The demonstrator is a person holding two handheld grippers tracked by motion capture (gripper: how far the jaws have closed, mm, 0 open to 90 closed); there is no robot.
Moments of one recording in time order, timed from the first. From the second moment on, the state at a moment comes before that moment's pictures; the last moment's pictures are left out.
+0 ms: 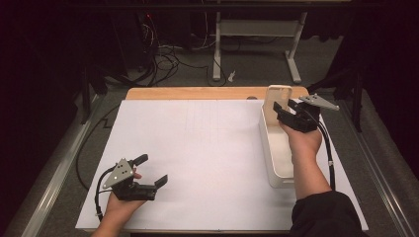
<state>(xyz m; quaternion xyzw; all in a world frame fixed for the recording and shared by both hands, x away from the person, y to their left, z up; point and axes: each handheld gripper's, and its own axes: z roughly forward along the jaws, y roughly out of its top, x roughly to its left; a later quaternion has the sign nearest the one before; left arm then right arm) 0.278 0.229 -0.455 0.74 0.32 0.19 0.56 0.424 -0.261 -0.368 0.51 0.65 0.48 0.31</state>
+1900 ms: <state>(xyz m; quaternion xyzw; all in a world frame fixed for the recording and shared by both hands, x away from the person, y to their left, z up) 0.277 0.236 -0.453 0.74 0.34 0.19 0.55 0.307 -0.279 -0.361 0.37 0.70 0.55 0.28</state>
